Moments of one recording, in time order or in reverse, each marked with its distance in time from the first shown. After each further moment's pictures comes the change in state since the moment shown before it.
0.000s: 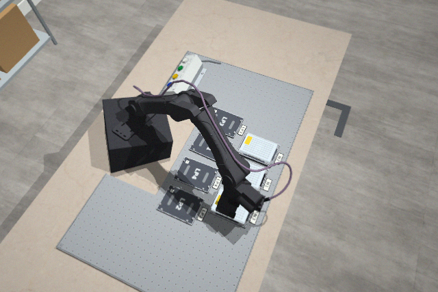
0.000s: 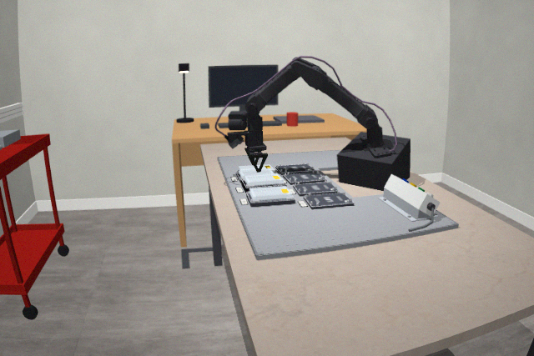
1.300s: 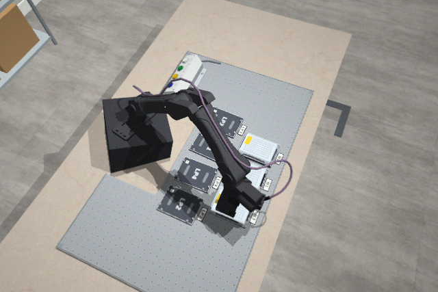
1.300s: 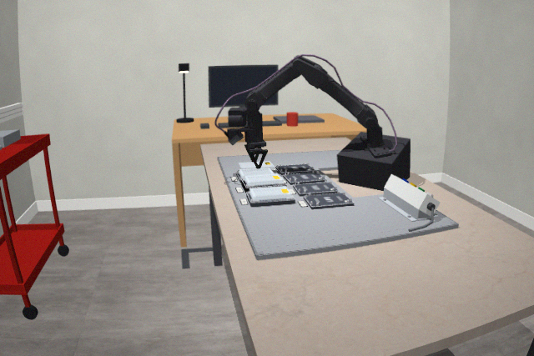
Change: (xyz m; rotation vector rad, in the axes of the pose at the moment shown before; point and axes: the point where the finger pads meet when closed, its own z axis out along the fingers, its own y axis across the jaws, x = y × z) arm 0.000 -0.001 -0.014 0.000 0.001 0.000
